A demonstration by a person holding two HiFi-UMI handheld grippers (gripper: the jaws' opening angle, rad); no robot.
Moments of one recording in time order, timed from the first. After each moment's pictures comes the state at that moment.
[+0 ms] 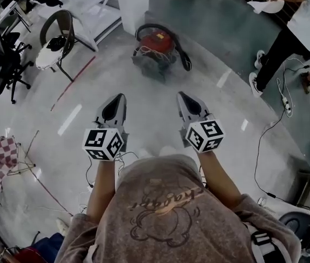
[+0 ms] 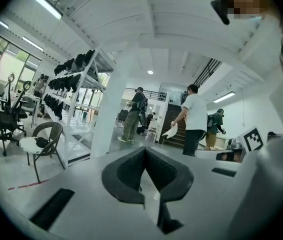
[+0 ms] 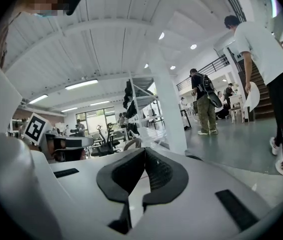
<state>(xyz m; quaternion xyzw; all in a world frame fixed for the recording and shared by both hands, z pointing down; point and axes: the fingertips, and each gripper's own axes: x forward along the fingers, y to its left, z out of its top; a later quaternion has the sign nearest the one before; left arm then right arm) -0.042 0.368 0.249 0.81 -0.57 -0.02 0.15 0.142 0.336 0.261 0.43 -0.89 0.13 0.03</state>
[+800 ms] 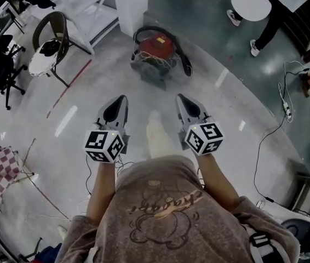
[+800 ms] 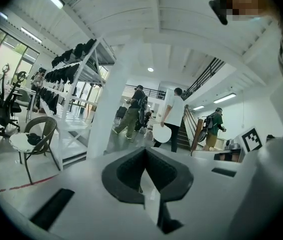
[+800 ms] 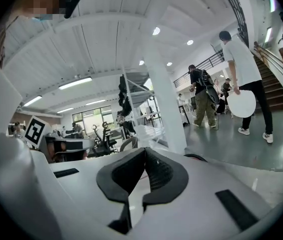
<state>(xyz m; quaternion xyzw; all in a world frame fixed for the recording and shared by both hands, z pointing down) -0.063 0.270 0.277 0.82 -0.55 -0.02 0.17 0.111 0.243 0.289 0.44 -0.88 0.15 0.03</state>
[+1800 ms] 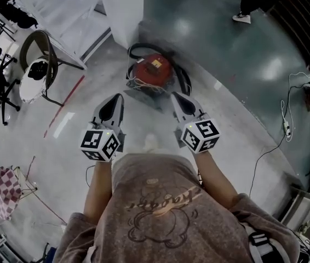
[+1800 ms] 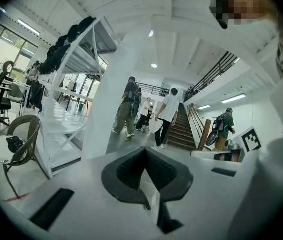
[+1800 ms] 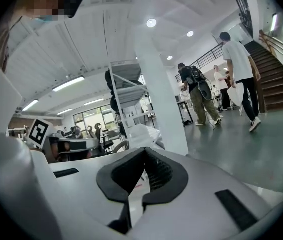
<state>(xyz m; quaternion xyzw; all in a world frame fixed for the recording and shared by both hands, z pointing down) -0.069 -0.004 0.277 0.81 -0.55 -0.01 0.19 0.098 -0.029 0.290 0.42 -0.89 0.17 0.04</state>
